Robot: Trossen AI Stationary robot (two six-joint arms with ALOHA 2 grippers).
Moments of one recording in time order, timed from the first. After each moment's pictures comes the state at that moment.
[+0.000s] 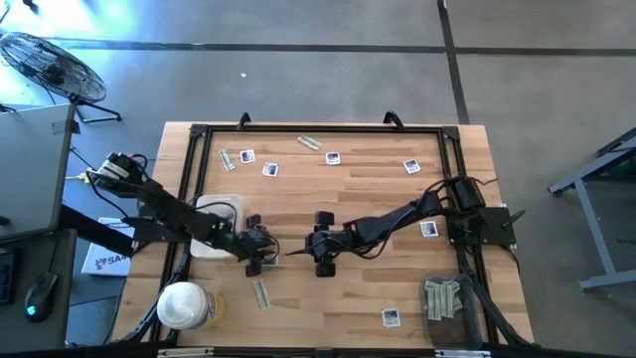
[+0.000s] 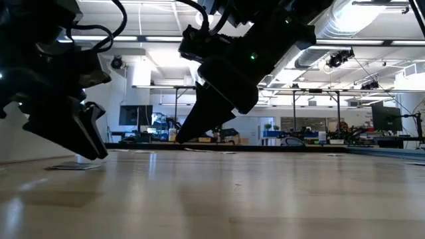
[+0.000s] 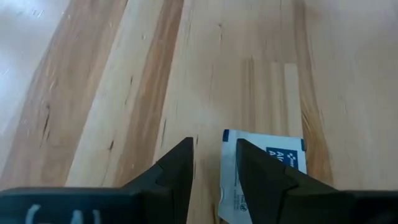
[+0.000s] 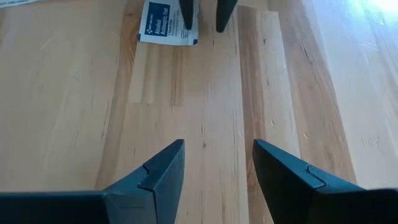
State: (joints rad) left arm -0.44 1.41 0.38 0.22 -0.33 -0.44; right arm 0.23 2.03 1.26 -0.04 0.24 0.08
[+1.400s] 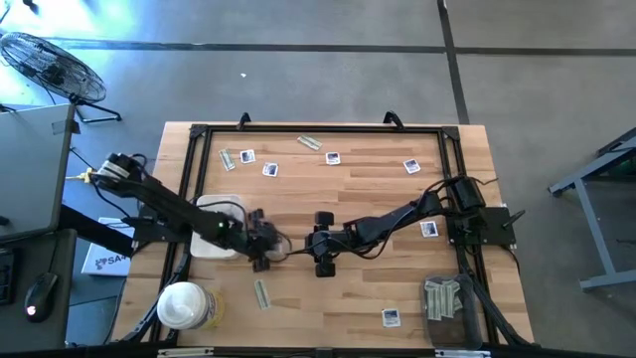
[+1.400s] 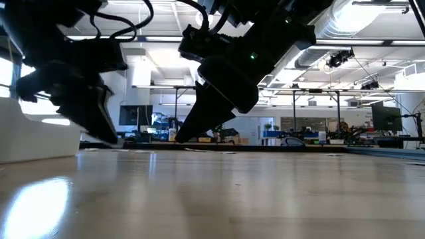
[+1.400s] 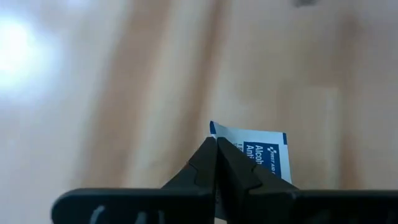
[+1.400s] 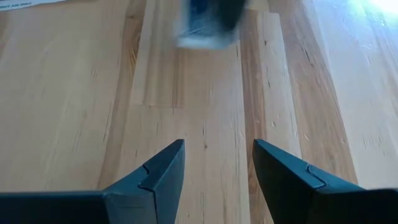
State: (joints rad) left arm -0.40 1.40 0.58 -0.15 -0.41 -0.46; right arm 0.23 2.03 1.26 -0.04 0.23 0.08
